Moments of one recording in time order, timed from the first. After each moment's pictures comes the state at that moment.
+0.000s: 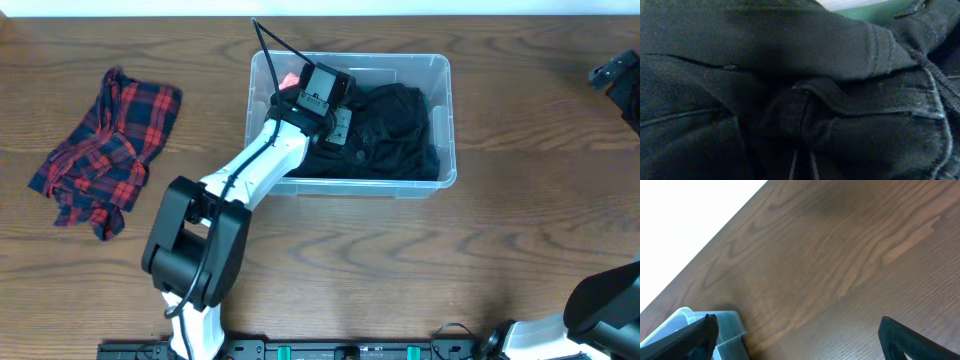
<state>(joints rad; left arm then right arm) -0.50 1.98 1.43 -0.42 -0.04 -0.19 -0.49 1.69 1.68 -0.91 -0.24 0.36</state>
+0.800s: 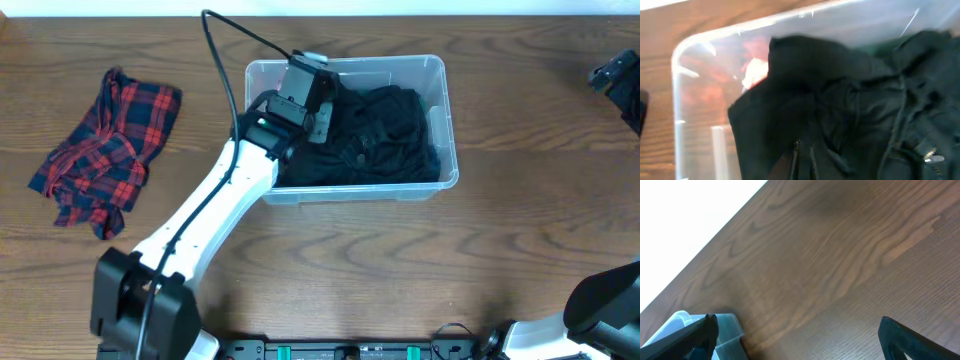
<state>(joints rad) -0.50 1.69 1.39 -0.59 -0.22 -0.19 -0.49 1.69 1.68 -0.91 -0.24 0.36</state>
